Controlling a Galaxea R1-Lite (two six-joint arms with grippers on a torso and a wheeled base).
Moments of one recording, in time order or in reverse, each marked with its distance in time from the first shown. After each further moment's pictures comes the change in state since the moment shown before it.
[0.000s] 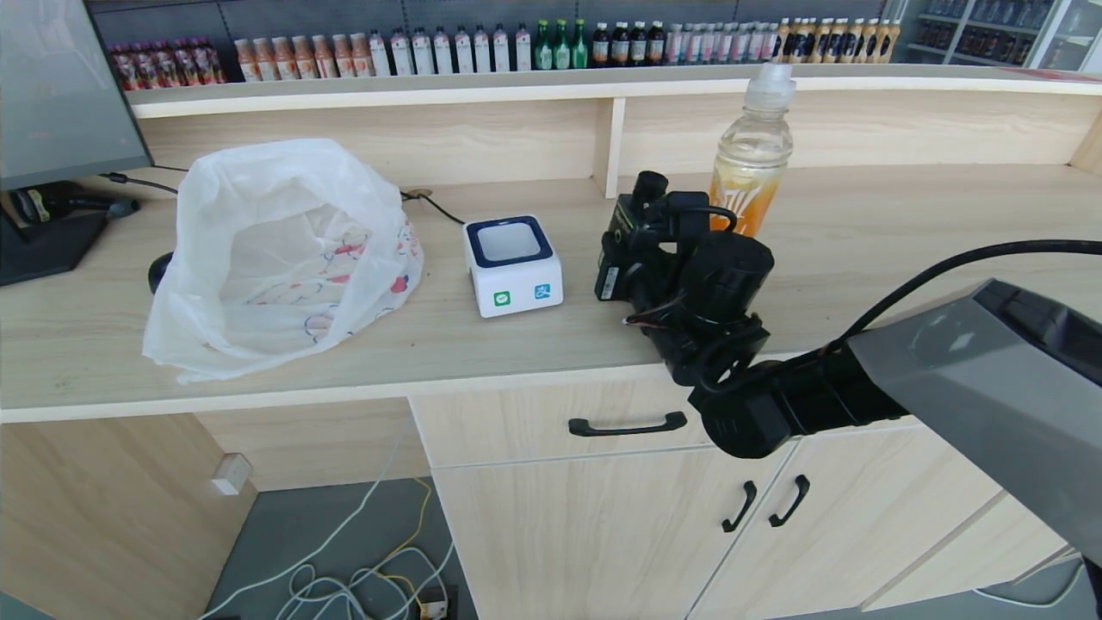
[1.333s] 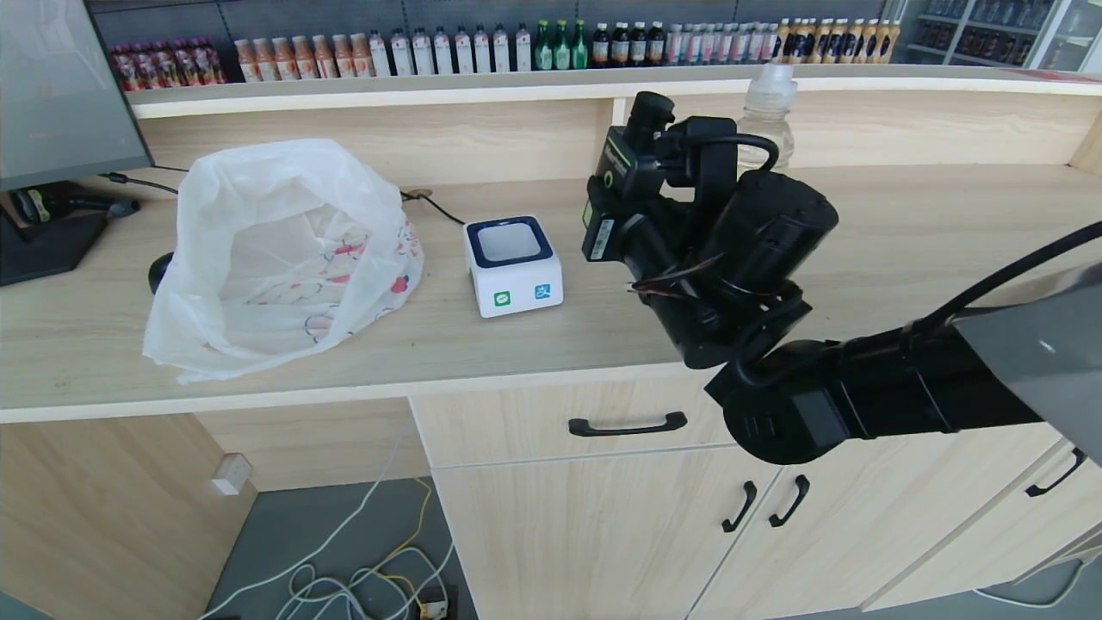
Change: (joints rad) left arm 0.000 0.000 0.000 0.000 0.000 0.000; right arm 0.104 -0.160 0.045 -0.013 -0.016 -0.053
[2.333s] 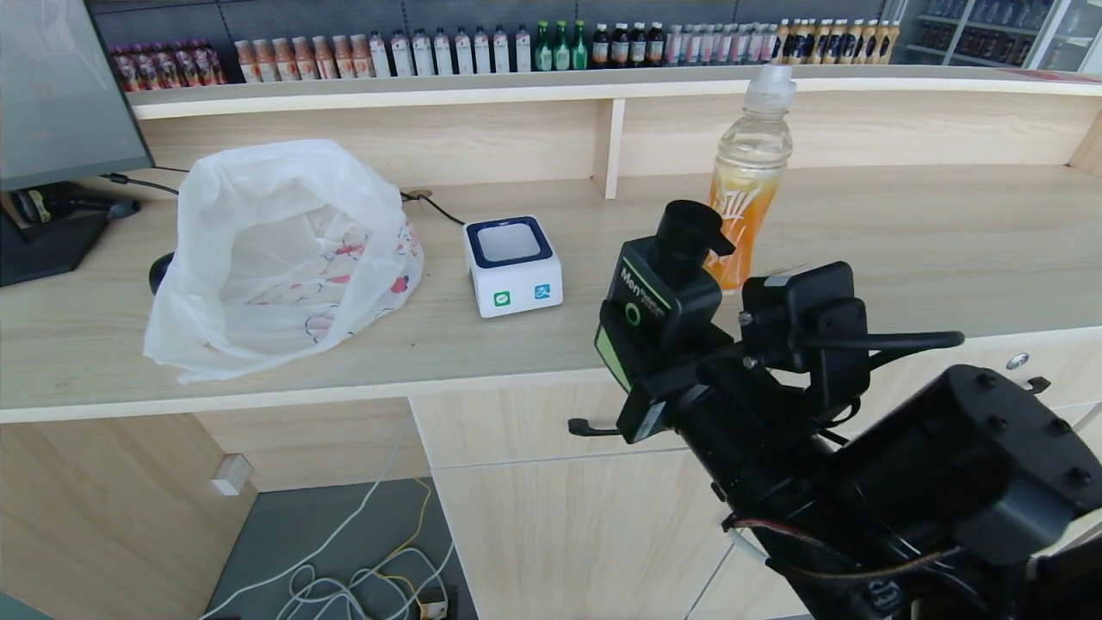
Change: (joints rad) left arm 0.000 0.000 0.000 0.000 0.000 0.000; right arm 0.254 -0.258 0.719 -0.412 -0.081 -0.124
